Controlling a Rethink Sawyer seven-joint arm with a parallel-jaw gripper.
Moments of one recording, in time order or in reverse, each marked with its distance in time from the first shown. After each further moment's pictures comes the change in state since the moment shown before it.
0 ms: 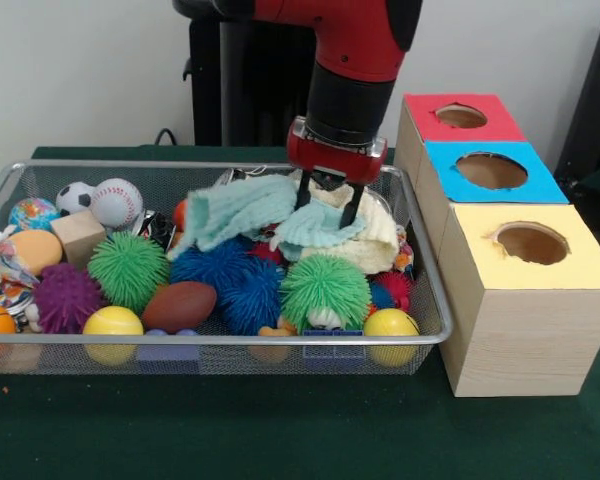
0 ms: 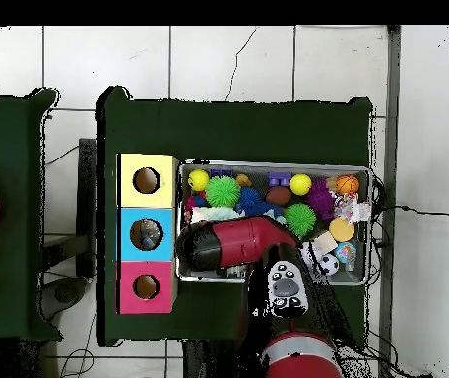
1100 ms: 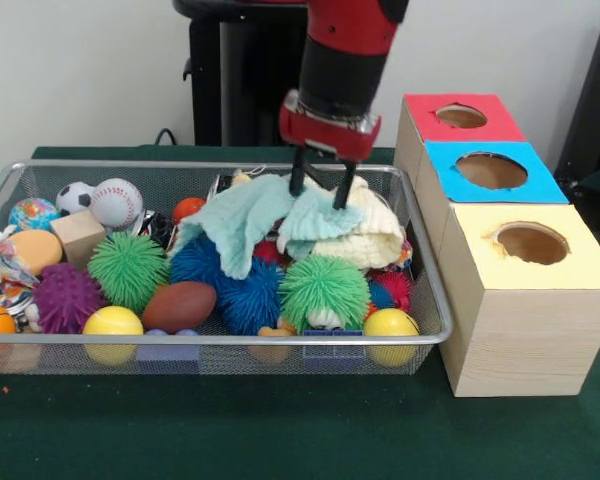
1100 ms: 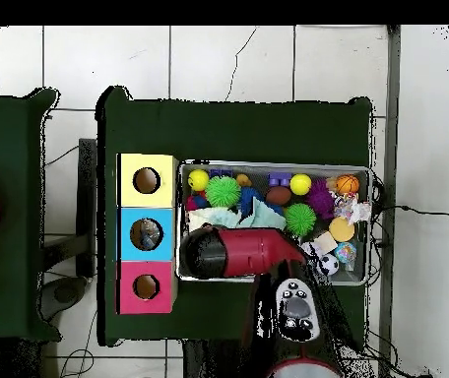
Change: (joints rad) arm -0.011 -0.077 -0.046 0.077 0.114 -0.002 0.000
